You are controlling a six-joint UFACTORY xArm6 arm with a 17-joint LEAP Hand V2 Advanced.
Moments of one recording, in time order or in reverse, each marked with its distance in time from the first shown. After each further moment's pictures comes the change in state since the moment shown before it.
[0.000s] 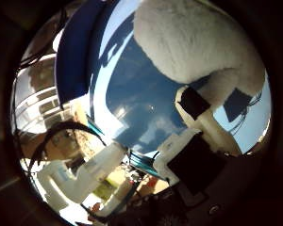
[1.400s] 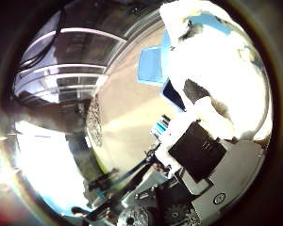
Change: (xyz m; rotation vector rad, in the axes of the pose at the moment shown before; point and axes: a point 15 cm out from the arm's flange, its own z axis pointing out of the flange) arm -0.347 -0.056 -0.247 0.145 -0.208 -0.295
